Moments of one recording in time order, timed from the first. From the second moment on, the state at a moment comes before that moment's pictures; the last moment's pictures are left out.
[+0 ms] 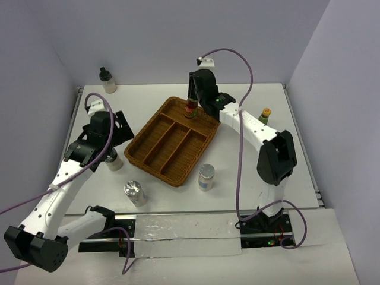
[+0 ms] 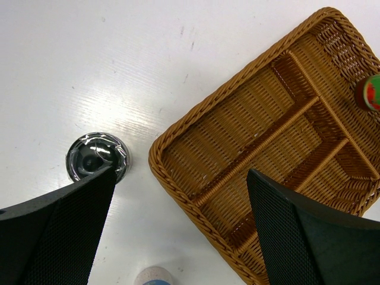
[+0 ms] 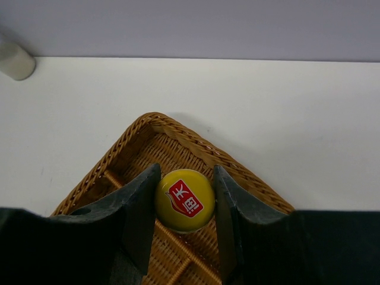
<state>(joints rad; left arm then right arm) -0.38 1.01 1.05 -0.71 -0.43 -0.57 0.58 1.84 1.67 -0.17 0.39 0.30</state>
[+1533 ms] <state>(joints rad) -0.38 0.95 1.01 -0.74 -0.46 -0.59 0.55 1.81 1.88 -0.29 0.41 0.31</state>
